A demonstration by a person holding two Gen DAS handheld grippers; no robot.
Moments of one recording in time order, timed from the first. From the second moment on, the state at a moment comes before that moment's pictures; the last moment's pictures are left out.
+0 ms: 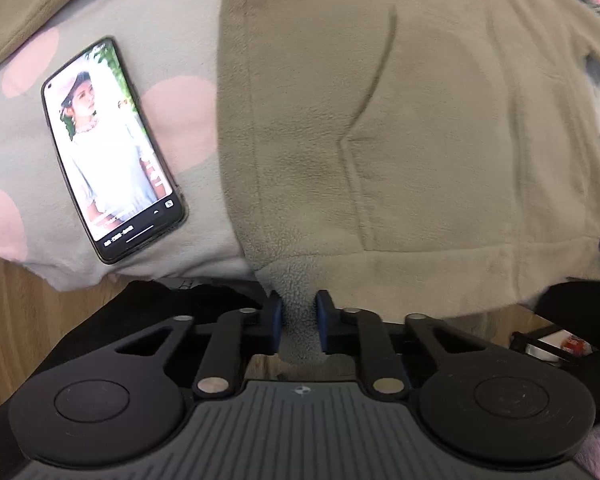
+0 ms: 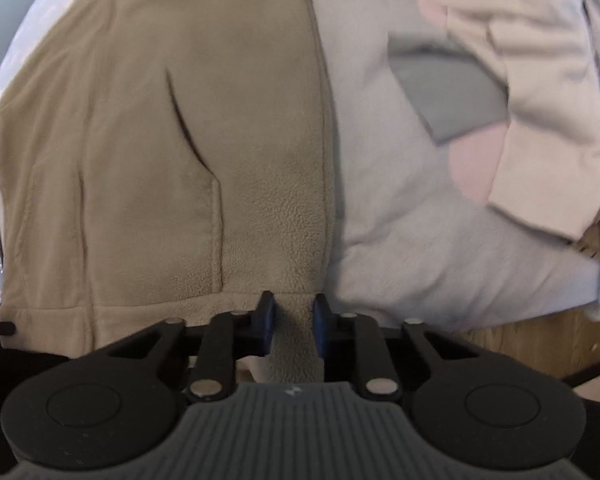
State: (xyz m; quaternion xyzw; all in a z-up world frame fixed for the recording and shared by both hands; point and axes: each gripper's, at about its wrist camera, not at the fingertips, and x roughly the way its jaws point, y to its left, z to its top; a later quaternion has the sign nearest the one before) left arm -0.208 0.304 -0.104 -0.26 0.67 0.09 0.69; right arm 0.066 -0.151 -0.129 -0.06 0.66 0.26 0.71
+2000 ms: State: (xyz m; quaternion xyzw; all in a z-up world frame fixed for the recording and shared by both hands) left arm -0.314 0.620 -0.148 -0.58 0.30 0.47 0.59; right arm 0.091 -0.011 -0.095 -0.18 0.45 0.31 0.82
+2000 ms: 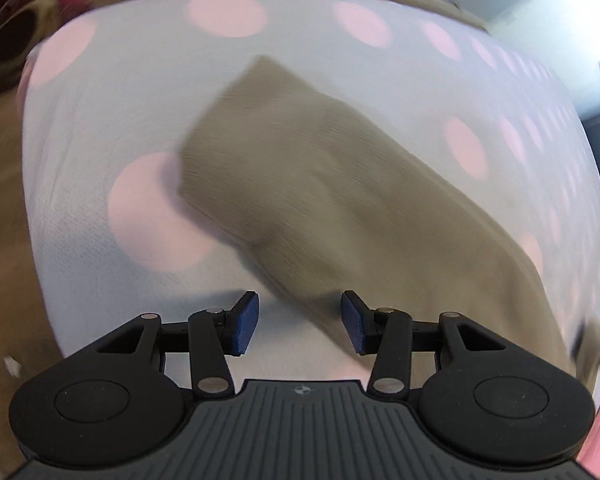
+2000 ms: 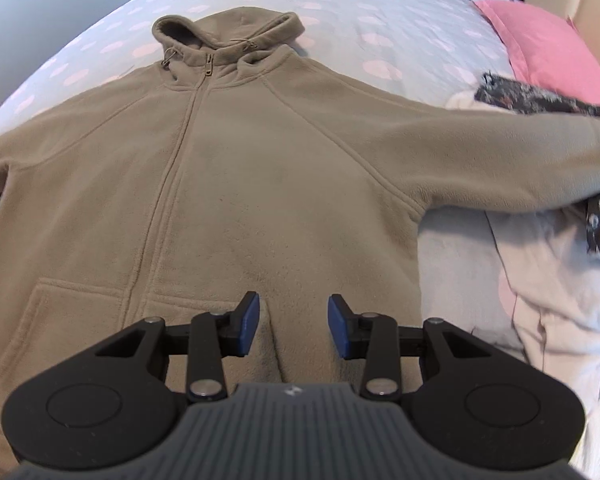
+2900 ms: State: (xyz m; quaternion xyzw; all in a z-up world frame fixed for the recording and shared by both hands) left arm -0.286 0.602 -0.095 -0.39 0.35 0.55 0.65; right arm 0.094 -0.004 -0.107 -0.21 0.45 0.30 0.82
